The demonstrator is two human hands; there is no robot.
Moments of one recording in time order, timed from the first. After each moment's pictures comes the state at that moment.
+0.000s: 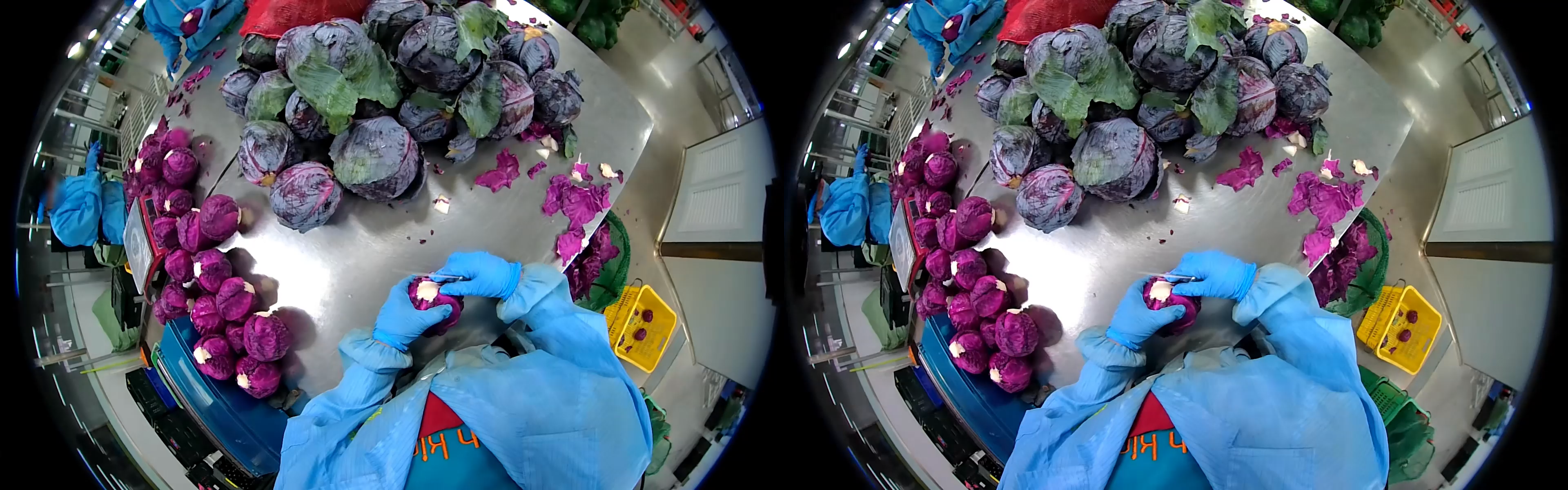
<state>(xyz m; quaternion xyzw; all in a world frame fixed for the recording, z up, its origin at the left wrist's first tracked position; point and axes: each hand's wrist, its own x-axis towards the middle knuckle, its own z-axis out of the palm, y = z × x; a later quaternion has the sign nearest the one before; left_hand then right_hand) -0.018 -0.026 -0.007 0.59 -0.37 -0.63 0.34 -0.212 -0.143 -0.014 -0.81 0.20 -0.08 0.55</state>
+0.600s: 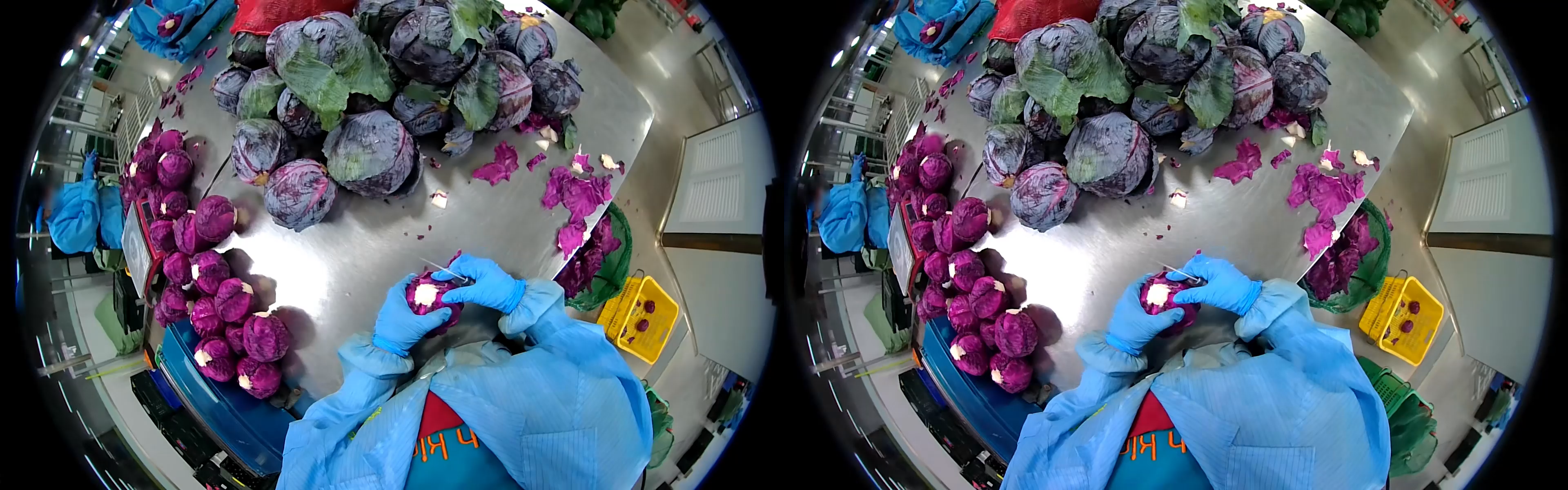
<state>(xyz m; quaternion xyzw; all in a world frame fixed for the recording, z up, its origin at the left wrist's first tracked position) -0.017 -0.009 -0.022 0.61 -0.37 -0.60 0.37 -0.220 -0.107 -0.020 -0.65 0.34 -0.17 0.65</state>
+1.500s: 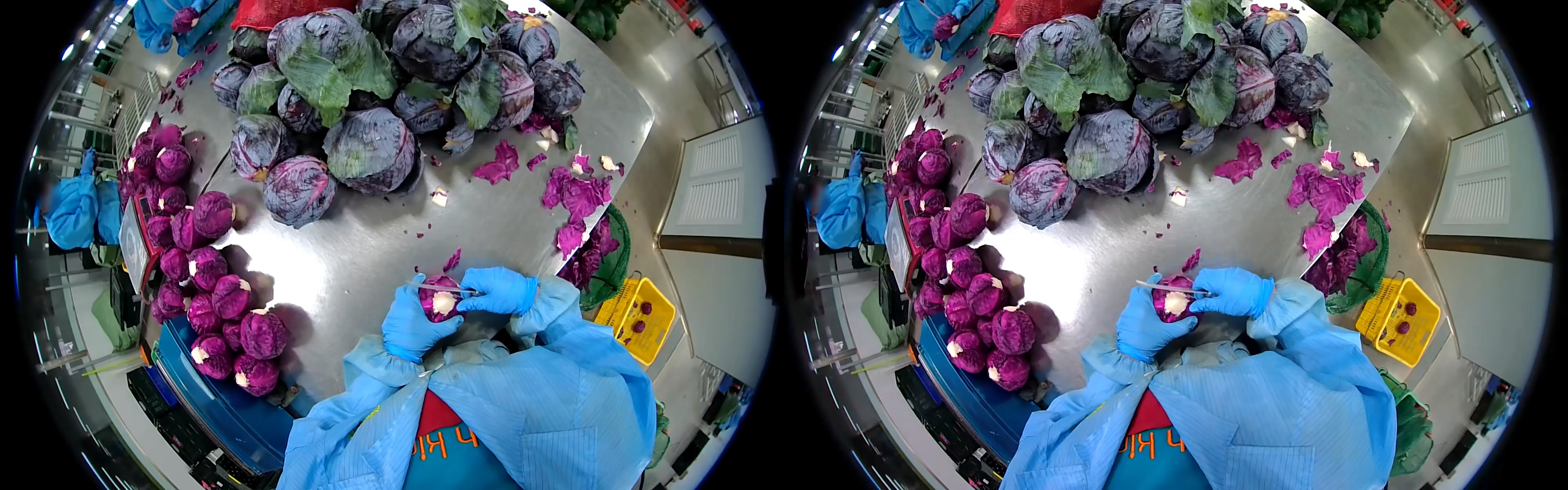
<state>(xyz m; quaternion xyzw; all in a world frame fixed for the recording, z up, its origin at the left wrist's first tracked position) -0.047 -0.006 0.016 0.75 -0.50 -0.38 0.20 -0.241 -0.114 -0.004 -0.79 0.27 0.00 0.55</state>
